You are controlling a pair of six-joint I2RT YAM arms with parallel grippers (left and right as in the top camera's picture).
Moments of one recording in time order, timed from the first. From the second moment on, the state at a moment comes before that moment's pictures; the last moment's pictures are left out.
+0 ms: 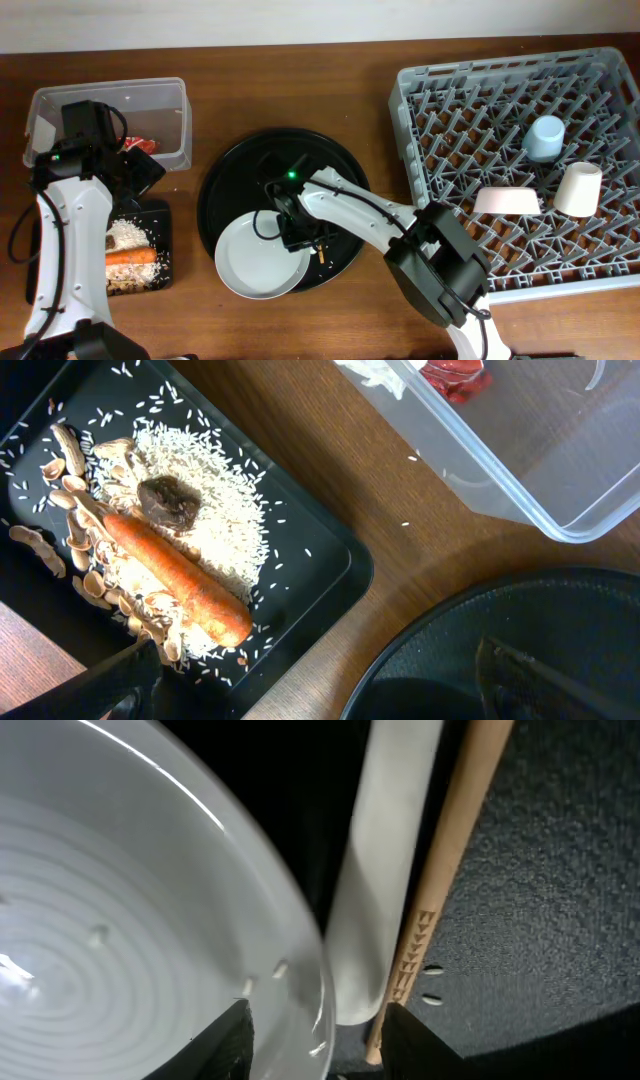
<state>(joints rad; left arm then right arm) 0.23 1.55 1.35 -1.07 -0.17 -0.60 0.81 2.16 1.64 -1.10 -0.14 0.56</state>
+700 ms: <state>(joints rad) 0.23 1.55 1.35 -1.07 -0.17 -0.60 0.81 2.16 1.63 -1.09 -0.19 0.59</state>
